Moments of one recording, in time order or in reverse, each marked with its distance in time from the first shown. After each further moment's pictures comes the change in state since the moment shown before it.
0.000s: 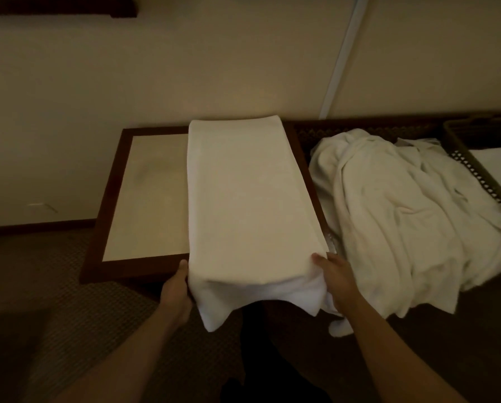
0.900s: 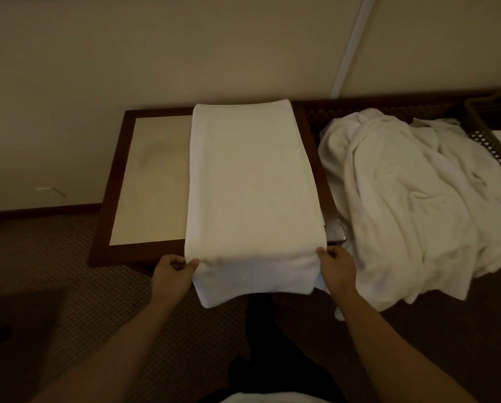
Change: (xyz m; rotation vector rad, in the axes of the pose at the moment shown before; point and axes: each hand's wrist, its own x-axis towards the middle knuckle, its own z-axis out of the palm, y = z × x) left_hand -0.010 0.011 -0.025 0.738 0.221 0.340; right_hand 0.026 0.045 0.005 -0.390 0.181 -0.131
